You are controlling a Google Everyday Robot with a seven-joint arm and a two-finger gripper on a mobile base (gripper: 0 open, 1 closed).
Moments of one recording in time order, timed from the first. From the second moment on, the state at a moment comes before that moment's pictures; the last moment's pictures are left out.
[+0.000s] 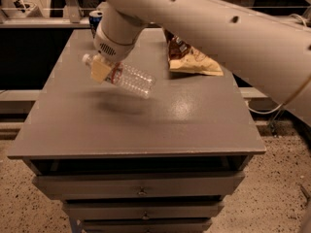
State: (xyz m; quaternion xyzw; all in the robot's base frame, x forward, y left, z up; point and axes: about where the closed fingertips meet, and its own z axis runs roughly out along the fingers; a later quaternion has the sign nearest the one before) arm 0.603 0.121 0.905 -0.55 0.78 0.09 0.27
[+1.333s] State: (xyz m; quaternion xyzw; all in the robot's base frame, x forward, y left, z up) arm 0.602 0.063 0.963 -0.44 0.61 0.30 0.58
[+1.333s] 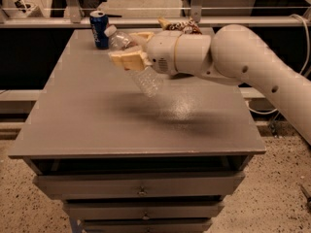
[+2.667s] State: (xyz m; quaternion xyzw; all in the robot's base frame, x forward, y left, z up) arm 0.600 -0.026 1.031 -0.40 0.59 0.24 0.66
